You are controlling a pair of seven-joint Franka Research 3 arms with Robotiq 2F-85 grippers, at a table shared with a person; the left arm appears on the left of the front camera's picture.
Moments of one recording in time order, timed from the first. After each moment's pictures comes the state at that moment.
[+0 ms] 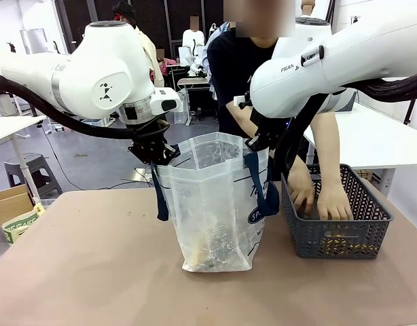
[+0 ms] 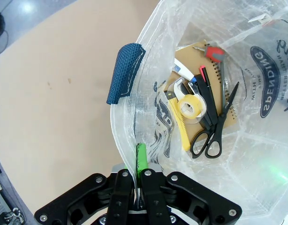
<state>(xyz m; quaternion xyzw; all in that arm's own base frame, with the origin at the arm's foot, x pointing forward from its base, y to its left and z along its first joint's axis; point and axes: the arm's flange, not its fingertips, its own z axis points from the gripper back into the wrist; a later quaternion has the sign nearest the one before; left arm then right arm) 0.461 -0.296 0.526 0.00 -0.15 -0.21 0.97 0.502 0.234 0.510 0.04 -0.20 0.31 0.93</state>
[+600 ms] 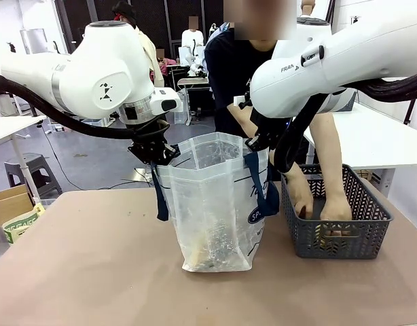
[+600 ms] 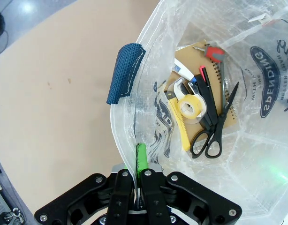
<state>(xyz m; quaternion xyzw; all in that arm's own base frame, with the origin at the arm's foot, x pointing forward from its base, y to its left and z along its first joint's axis) 0.461 -0.296 0.526 0.00 -0.15 -0.21 0.97 0.502 0.234 0.510 0.04 -0.20 0.31 0.93</state>
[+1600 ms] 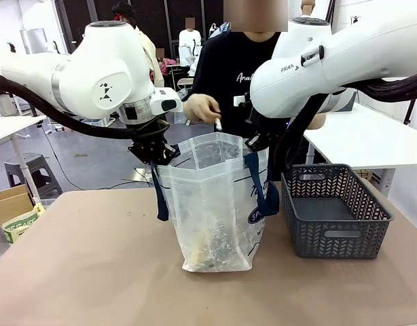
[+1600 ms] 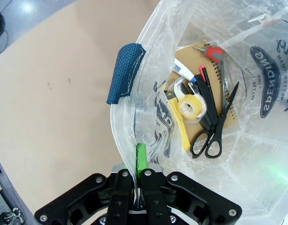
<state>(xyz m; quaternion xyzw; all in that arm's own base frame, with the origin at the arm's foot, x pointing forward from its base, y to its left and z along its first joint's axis) 0.461 -0.296 0.526 0.00 -0.15 -0.21 0.97 0.502 0.234 0.510 0.04 -0.20 0.31 0.93</state>
